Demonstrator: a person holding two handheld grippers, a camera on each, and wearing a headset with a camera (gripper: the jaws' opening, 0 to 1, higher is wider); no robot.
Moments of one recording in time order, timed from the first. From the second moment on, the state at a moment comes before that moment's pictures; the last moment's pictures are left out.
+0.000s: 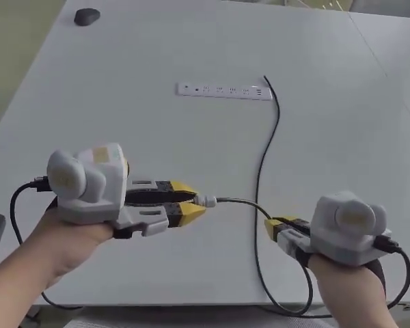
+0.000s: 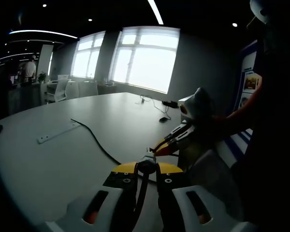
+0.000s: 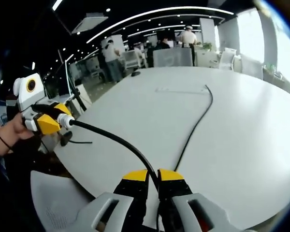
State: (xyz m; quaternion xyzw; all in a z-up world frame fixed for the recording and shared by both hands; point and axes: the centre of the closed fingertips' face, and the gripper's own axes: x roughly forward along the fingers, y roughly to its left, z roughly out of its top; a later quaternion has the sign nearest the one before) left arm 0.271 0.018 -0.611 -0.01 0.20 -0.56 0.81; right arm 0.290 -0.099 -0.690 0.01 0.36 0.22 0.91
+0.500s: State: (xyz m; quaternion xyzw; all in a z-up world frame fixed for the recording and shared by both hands) left arm 0.274 0.013 -0.608 -0.01 0.20 -0.56 0.81; right arm 0.295 -0.095 -0.670 -0.09 0.32 0.26 0.91
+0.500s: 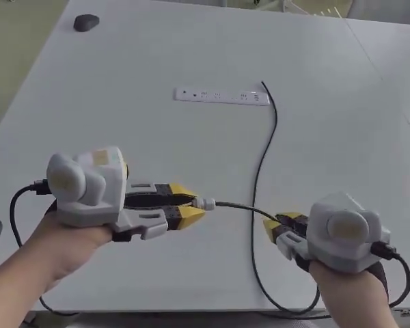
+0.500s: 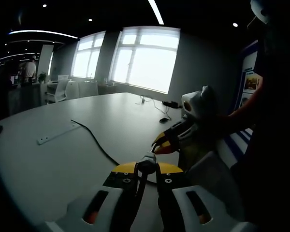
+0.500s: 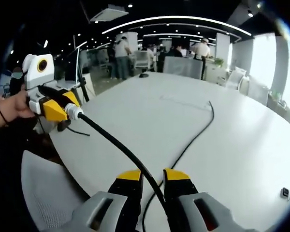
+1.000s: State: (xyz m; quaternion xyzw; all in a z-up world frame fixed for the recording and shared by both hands) left arm 0.273 0.008 -0.611 -0.01 0.20 -0.55 0.81; right arm 0.277 -0.035 -0.628 -0.28 0.23 0.36 0.86
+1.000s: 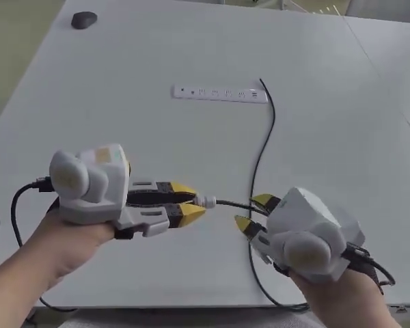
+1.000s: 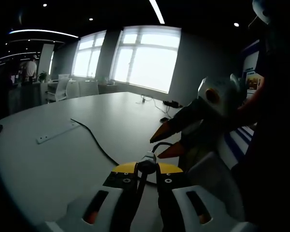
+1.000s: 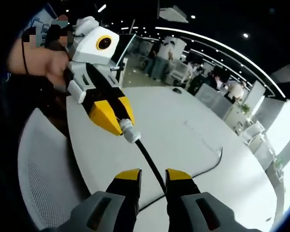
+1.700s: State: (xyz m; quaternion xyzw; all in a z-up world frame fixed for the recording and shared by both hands) left arm 0.271 0.004 -0.613 0.00 0.21 -0.55 0.81; right arm 0.276 -0.011 -0.623 -0.33 0.19 0.40 0.83
